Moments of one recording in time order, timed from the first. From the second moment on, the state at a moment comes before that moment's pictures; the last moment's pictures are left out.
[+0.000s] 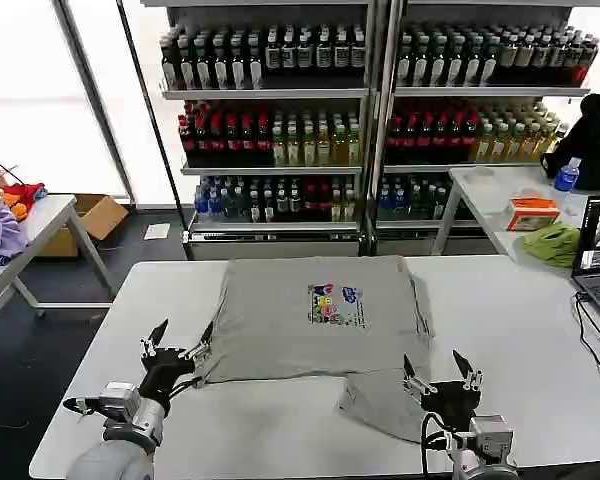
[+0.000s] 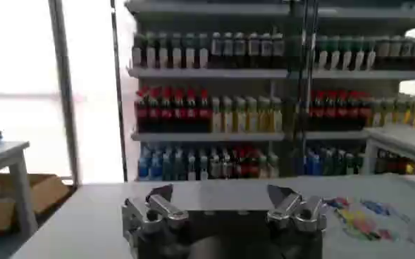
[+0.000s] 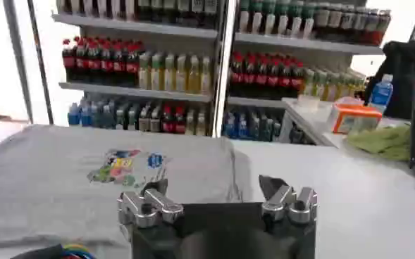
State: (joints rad) left arm 1.42 -1.29 -0.54 -2.13 -0.30 0.42 -0.06; right arm -1.62 1.20 0.39 2.36 0.27 -0.55 0.36
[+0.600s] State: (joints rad) left arm 1.41 -1.27 -0.52 -2.05 -0.29 0.50 -0.05; right arm -1.67 1.23 0.33 2.31 0.26 -0.55 0.42
